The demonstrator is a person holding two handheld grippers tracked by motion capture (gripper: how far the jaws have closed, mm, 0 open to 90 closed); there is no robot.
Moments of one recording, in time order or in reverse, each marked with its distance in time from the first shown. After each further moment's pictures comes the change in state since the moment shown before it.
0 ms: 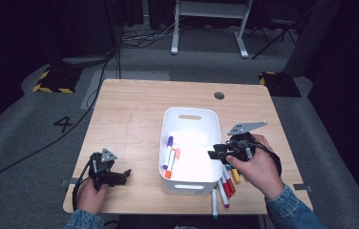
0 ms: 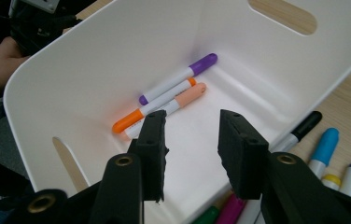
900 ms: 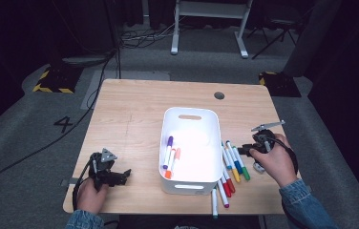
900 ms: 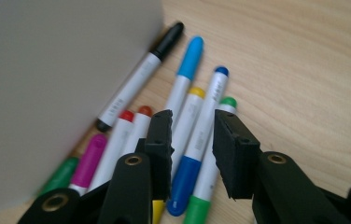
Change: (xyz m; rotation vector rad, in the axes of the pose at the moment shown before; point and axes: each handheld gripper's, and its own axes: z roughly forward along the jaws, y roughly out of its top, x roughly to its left) left arm 0.000 0.000 0.000 0.000 -0.002 0.000; right arm -0.107 -0.058 0.009 0.149 -0.208 0.188
